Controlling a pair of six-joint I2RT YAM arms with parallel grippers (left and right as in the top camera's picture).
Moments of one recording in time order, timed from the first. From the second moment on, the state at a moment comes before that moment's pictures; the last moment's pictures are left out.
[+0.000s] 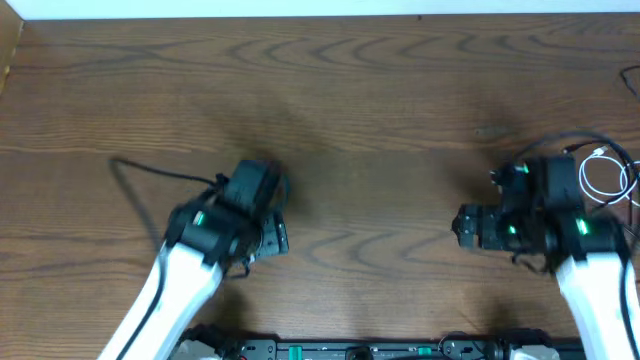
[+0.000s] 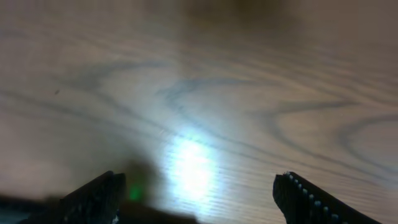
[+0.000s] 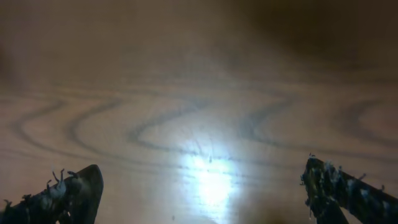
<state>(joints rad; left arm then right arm) -0.46 1.09 0.95 -1.19 -0.08 -0.62 0.04 1.00 0.84 -1.03 -0.19 0.14</state>
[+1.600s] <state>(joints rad) -0.49 0.65 0.83 -1.09 -0.08 -0.65 0.04 0.41 0.76 -1.02 -0.05 0.15</state>
